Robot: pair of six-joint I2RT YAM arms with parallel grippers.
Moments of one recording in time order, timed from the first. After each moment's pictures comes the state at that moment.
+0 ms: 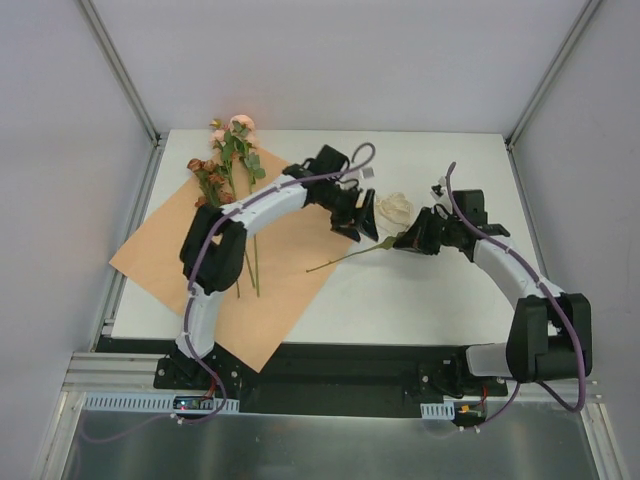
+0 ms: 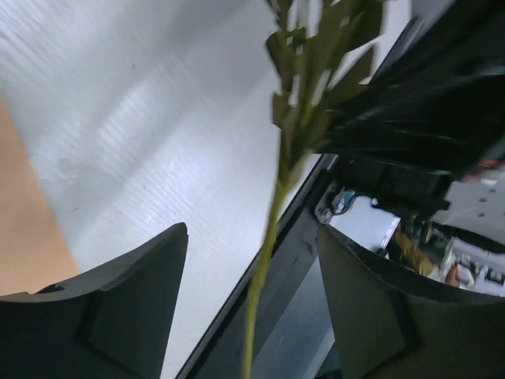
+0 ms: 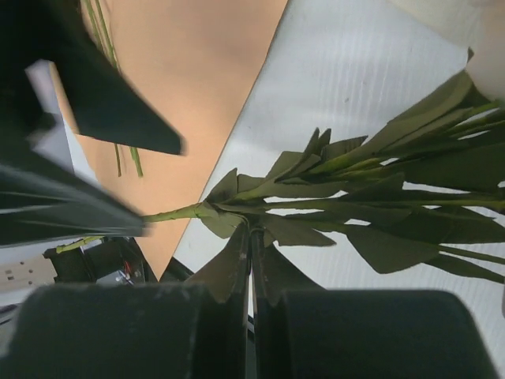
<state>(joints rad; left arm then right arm) -0.61 2.04 1.75 -0.61 0.78 -0.48 0.12 1.37 0.86 -0.37 -0.62 0.48</state>
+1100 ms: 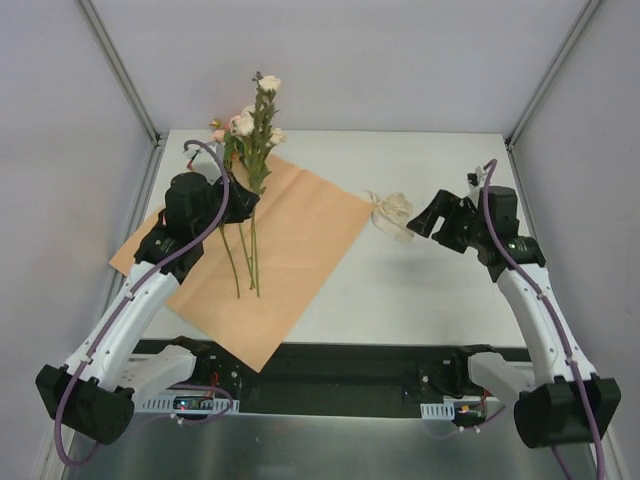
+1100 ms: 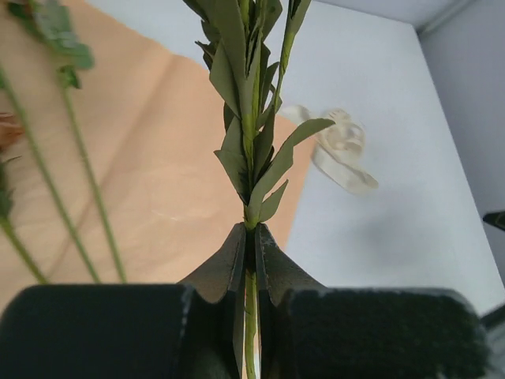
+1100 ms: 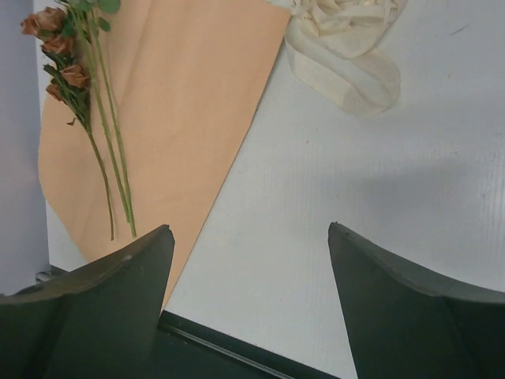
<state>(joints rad) -0.38 1.04 1.03 -0.34 0.15 -0.46 0.12 0.95 0.93 -0.59 -0.32 0.50</state>
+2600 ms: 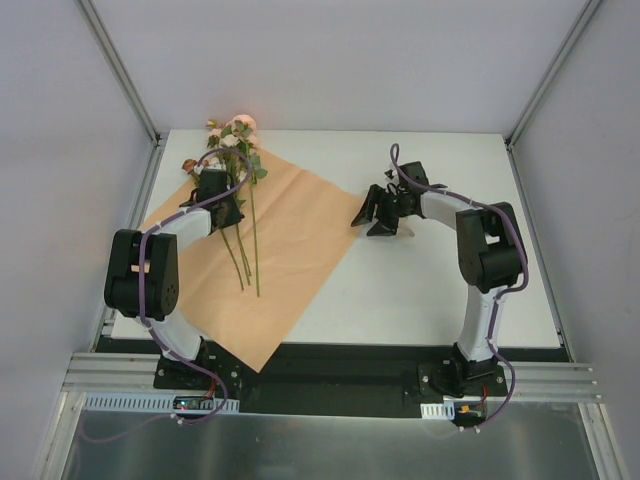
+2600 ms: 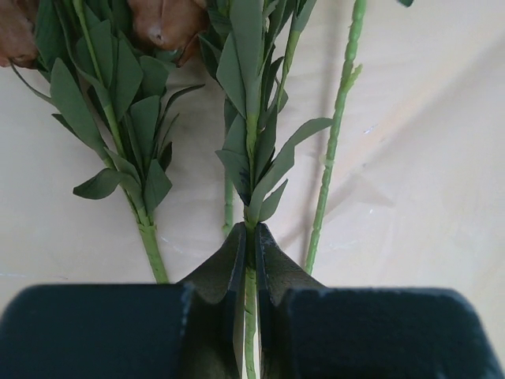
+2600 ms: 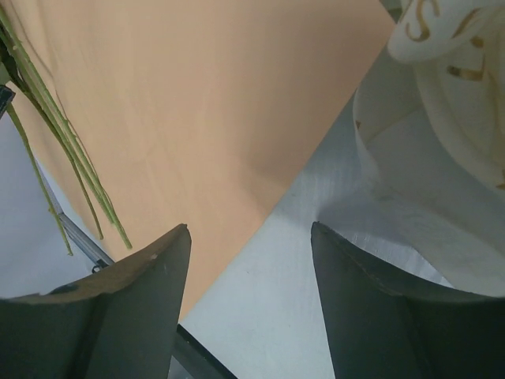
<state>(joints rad) -0.11 1.68 0.97 -0.13 -0.05 -0.44 0.29 1.99 1.31 -0.34 -0.55 0.57</state>
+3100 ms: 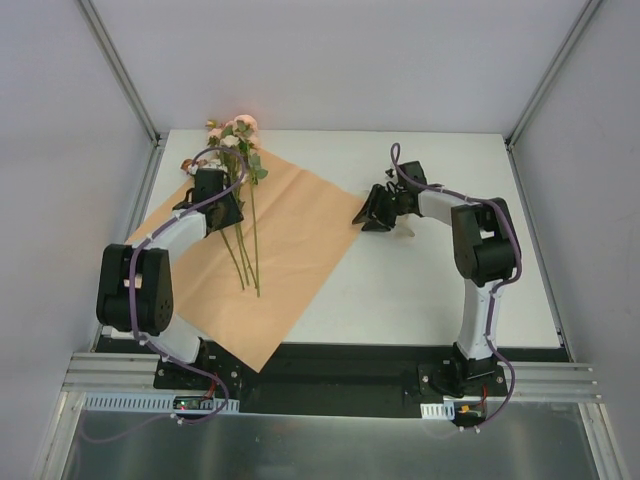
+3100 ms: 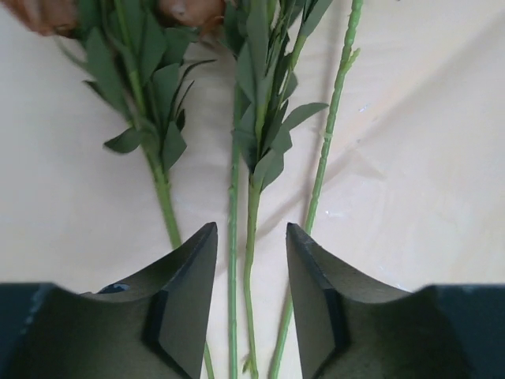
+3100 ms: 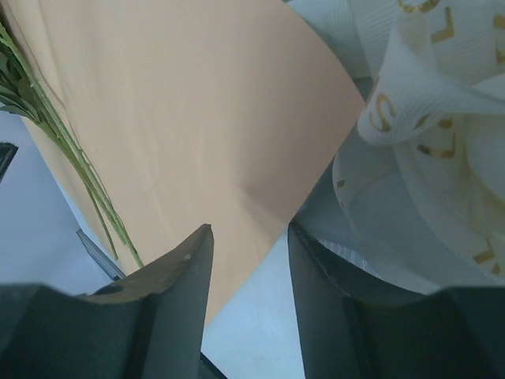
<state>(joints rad) -0.11 1.62 0.98 -0.22 -0.06 -0.45 0.28 2.07 1.35 -0.29 -0.57 0.63</state>
